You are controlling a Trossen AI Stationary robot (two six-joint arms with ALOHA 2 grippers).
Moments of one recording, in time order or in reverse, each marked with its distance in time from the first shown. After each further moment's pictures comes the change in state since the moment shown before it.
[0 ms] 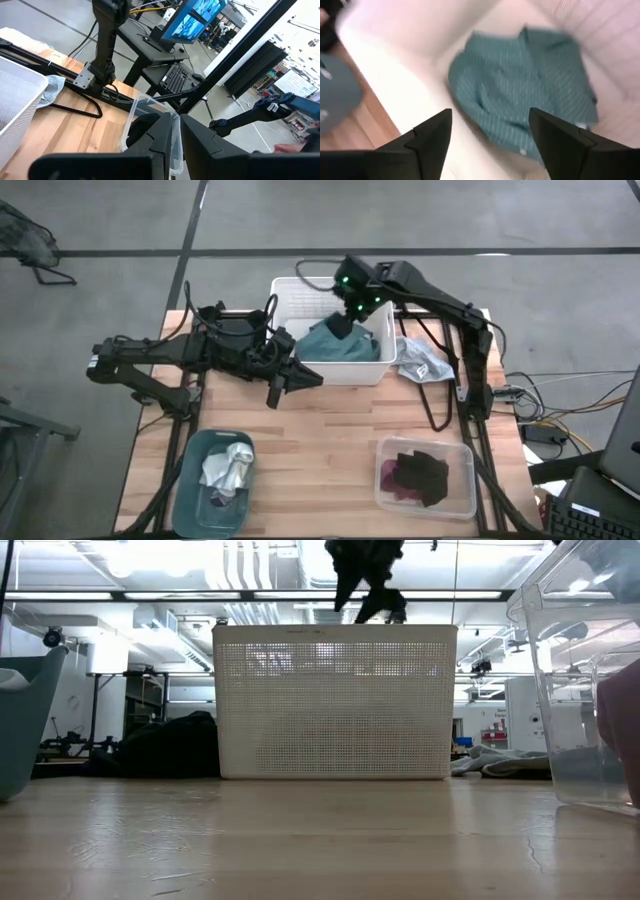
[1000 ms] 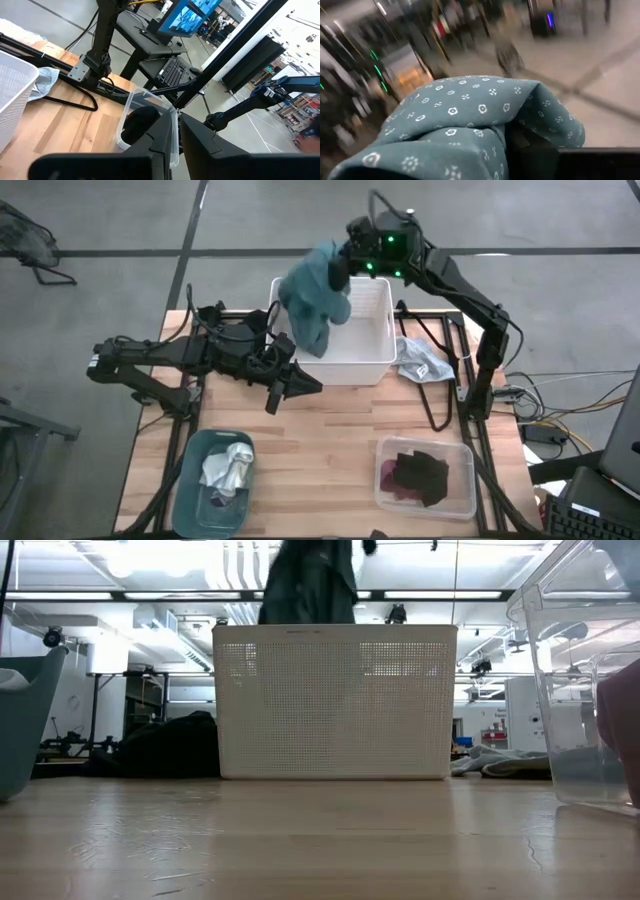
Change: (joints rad) left arm -0.030 0.004 0.000 -0.015 0.000 -0.013; right arm -0.034 -0.130 0.054 0.713 0.027 0.006
